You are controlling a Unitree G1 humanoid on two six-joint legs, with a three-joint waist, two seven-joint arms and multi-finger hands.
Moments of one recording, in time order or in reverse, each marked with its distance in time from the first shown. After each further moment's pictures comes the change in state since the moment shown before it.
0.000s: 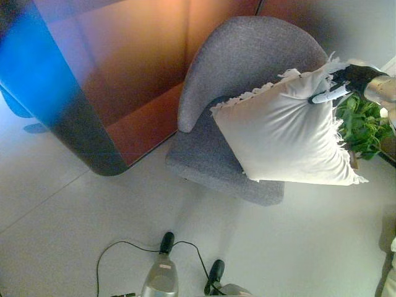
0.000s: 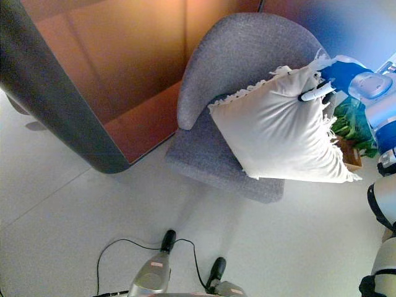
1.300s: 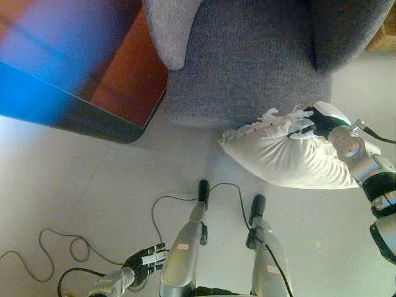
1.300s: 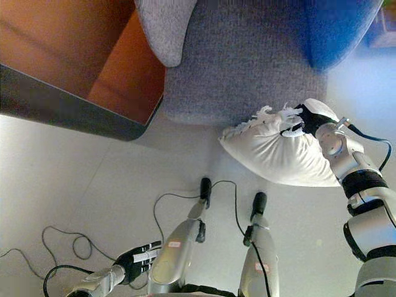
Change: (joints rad) left arm -0.125 -0.075 -0.160 -0.157 -0.204 -0.108 0.006; right arm 0.439 0.125 -0.228 -0.173 -0.282 -0.244 -0.280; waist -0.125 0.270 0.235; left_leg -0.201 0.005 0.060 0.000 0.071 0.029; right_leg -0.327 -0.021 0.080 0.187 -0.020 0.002
